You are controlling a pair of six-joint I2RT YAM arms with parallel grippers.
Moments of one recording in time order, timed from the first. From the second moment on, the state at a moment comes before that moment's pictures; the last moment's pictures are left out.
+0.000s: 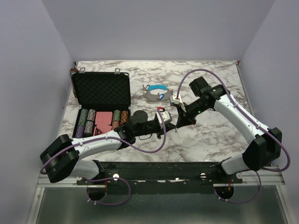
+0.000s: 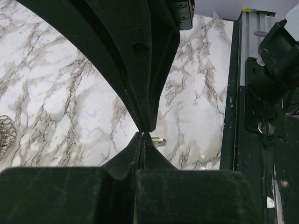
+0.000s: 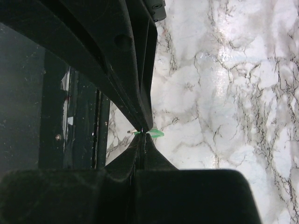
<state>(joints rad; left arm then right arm) -0.97 1.30 0.66 0.50 0.35 0.03 0.47 1.46 1.31 -1.15 -0.88 -0.99</state>
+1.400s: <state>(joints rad) -0.94 1.20 0.36 1.17 0.25 -0.32 0.37 1.47 1.26 -1.06 -1.34 -0.99</state>
